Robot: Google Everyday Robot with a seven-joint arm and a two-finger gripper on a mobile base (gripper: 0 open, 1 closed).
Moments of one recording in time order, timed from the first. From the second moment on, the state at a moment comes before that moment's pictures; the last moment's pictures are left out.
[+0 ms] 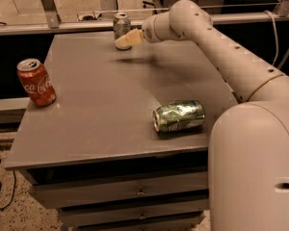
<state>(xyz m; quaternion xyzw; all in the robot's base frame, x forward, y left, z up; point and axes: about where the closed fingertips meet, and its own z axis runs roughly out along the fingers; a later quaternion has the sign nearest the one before) 0.865 -0.002 0.885 -0.33 0.77 0.17 0.51</state>
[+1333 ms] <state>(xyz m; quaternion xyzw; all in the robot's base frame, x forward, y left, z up) 0.891 0.044 0.895 -0.30 0.77 0.21 0.52</state>
